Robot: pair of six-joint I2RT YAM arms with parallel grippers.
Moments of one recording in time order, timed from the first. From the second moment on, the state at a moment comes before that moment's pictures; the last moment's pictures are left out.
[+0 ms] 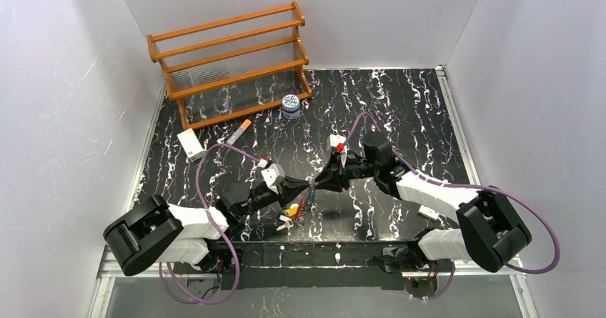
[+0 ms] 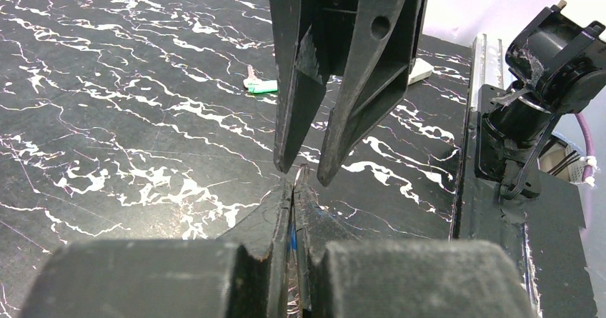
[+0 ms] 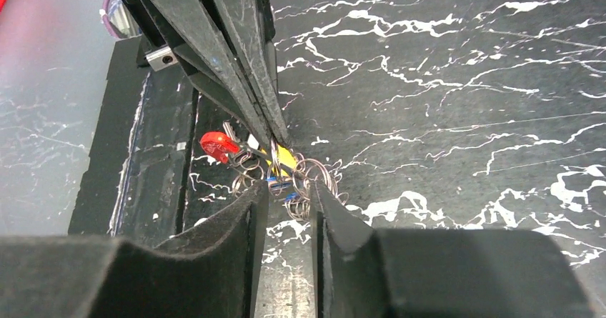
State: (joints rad) left arm -0.86 1.26 0.14 1.17 0.28 -0.13; right arm 0.64 1.28 0.57 0.31 -0.94 -0.13
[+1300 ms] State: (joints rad) left arm -0.86 1.27 0.14 1.18 0.28 -0.13; right arm 0.64 1.34 0.73 0.01 -0.97 -0.32
